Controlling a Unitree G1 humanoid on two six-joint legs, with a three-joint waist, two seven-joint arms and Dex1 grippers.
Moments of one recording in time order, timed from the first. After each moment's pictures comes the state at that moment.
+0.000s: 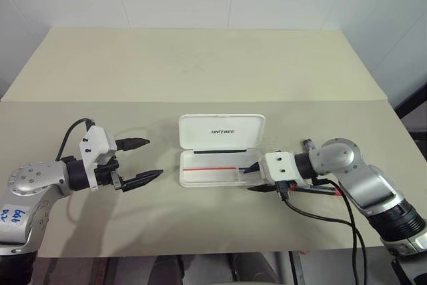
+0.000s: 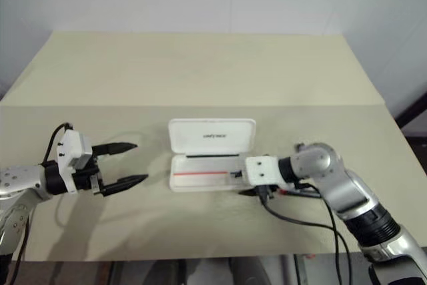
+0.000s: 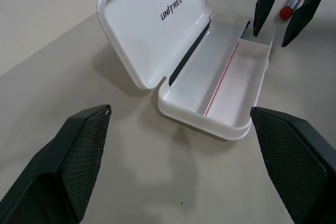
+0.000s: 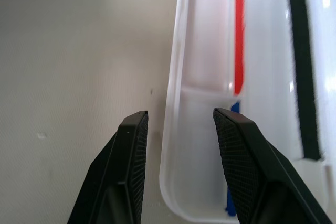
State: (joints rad) left arm -0.04 0.82 0.30 -0.35 -0.53 0.45 -0.96; right arm -0.46 -0.80 0.32 -0.27 0.09 0.25 1.26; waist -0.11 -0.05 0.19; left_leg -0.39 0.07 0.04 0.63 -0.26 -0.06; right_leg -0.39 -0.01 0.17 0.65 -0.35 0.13
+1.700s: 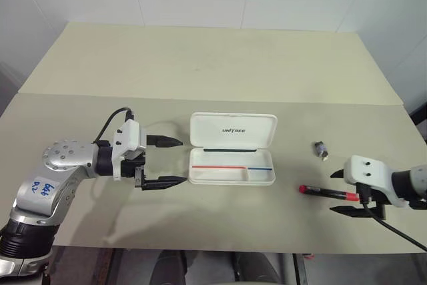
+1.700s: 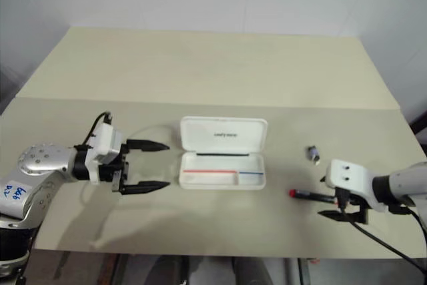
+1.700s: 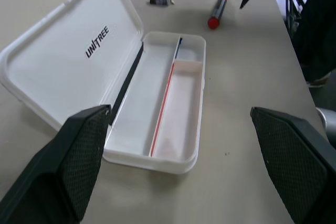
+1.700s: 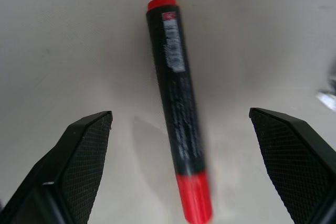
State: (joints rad) left arm -0.27 0.84 0.07 -0.32 -0.54 0.43 -1.11; right arm 0.05 -1.19 -0.13 -0.24 0.19 0.36 1.23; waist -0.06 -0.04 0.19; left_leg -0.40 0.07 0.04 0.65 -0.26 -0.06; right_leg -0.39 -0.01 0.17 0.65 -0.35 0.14
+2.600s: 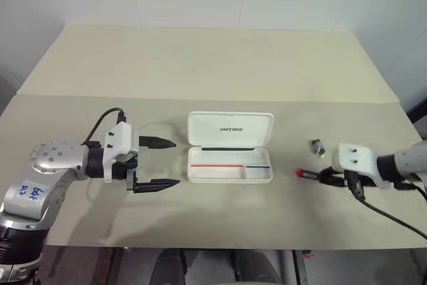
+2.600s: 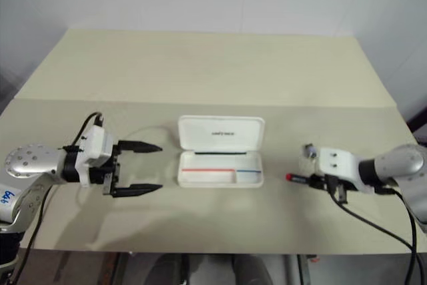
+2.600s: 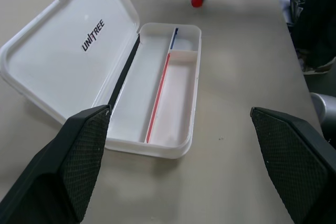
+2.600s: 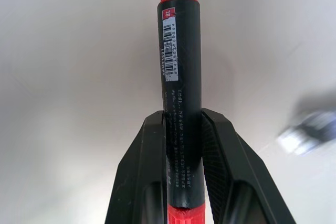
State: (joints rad) left arm -0.23 0.88 0.12 -0.33 -0.53 0.40 -1.13; right arm -0.26 -1.17 0.02 -0.18 0.16 0.32 1.28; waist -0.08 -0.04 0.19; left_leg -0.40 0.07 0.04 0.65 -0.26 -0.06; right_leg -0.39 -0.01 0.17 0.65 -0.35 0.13
